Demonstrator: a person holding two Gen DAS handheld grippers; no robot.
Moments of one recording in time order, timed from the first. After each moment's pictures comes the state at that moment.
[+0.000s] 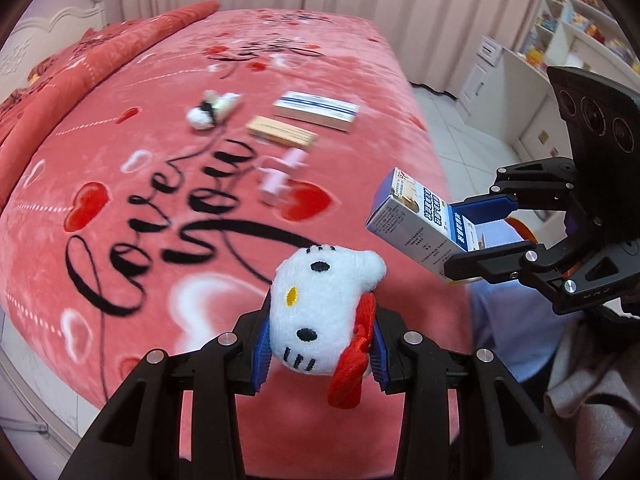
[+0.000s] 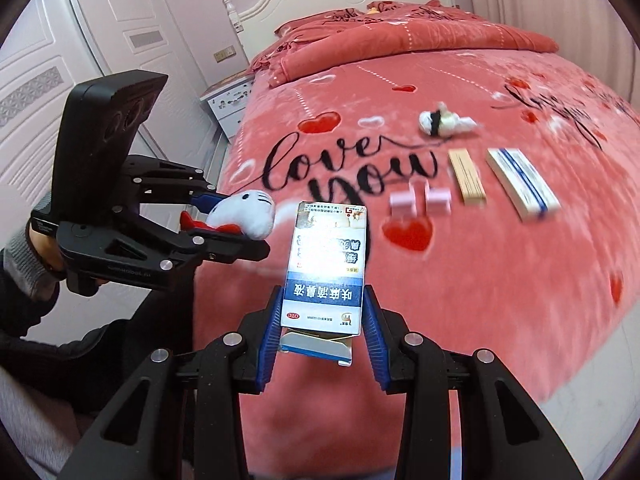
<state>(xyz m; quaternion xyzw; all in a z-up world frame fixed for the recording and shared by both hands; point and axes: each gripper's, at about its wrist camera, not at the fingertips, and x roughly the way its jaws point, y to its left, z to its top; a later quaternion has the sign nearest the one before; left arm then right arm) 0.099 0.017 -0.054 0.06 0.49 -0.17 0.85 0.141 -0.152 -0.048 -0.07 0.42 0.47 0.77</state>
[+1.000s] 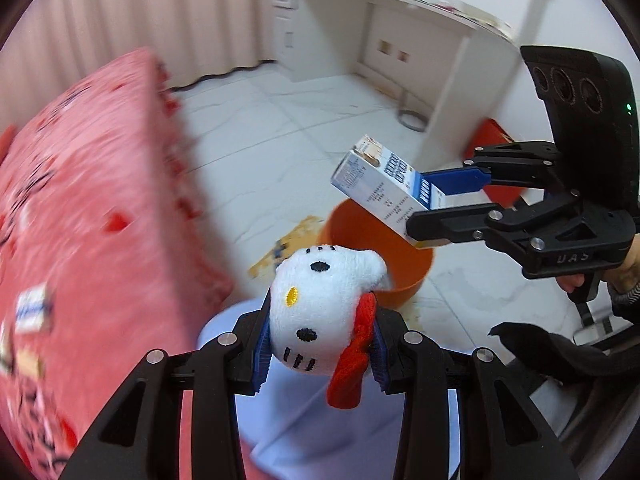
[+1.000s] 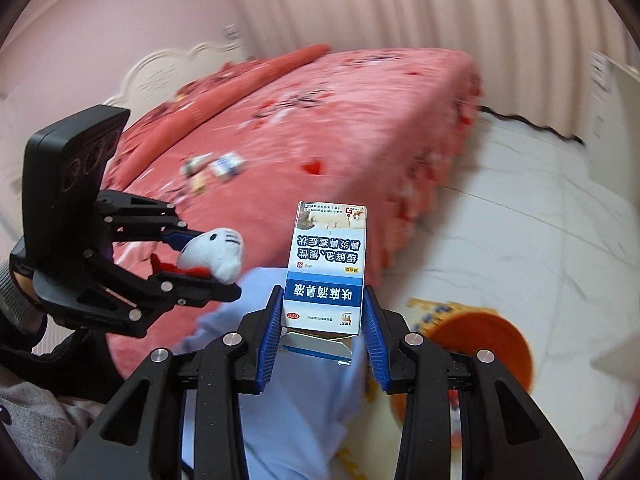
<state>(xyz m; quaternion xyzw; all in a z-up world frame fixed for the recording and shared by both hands) 0.112 -0.308 -0.064 0.23 0.44 -0.43 0.75 0.062 -0.509 -0.059 0.10 0.40 0.18 0.89</state>
